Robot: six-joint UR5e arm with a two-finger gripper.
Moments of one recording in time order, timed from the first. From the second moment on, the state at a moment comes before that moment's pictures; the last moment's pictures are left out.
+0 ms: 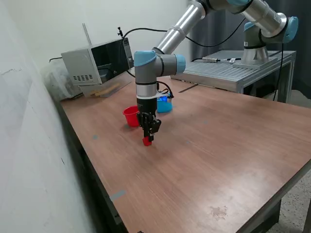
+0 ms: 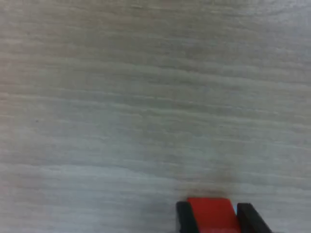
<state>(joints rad) -0.03 -0.55 1.08 -2.30 -1.57 3.03</state>
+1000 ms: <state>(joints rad) -0.03 -0.98 1.33 -2.22 -1.57 3.02</state>
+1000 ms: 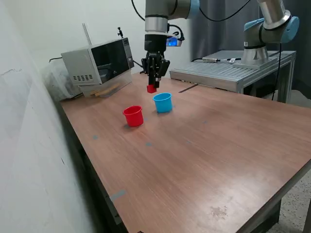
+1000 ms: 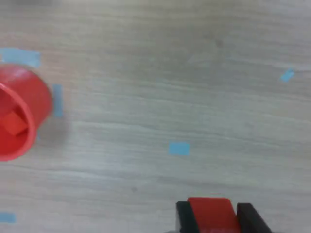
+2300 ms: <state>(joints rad) -0.25 -0.78 1.20 -2.21 -1.58 3.00</state>
